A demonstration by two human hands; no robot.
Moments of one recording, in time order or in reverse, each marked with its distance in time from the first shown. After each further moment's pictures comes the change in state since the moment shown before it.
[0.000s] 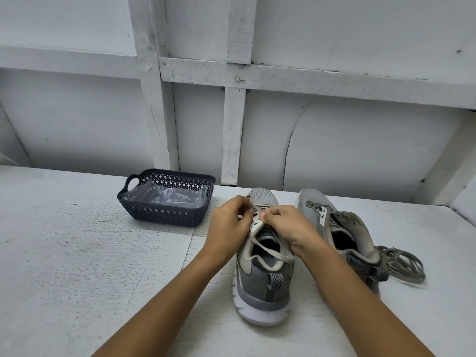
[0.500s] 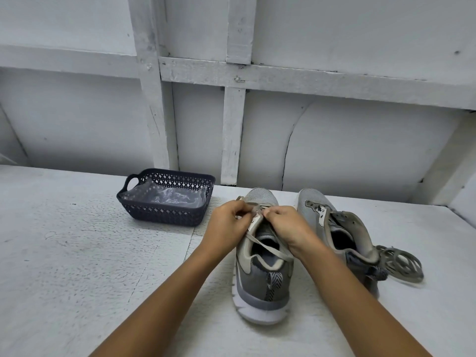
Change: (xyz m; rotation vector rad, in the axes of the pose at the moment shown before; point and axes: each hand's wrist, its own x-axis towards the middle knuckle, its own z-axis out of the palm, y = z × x) left_hand 0.003 -0.003 -0.004 -0.070 -0.082 -0.067; right_hand -0.001 0.000 0.001 -0.037 0.031 -0.014
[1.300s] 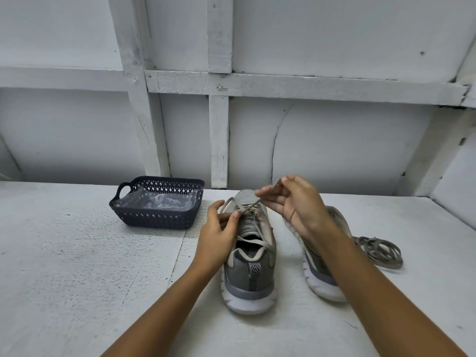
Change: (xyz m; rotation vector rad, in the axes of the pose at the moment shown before) left_hand -0.028 0.003 0.007 -0.173 0.045 -0.191; right_hand -0.022 -0.035 -0.043 0.657 -0.013 -0.136
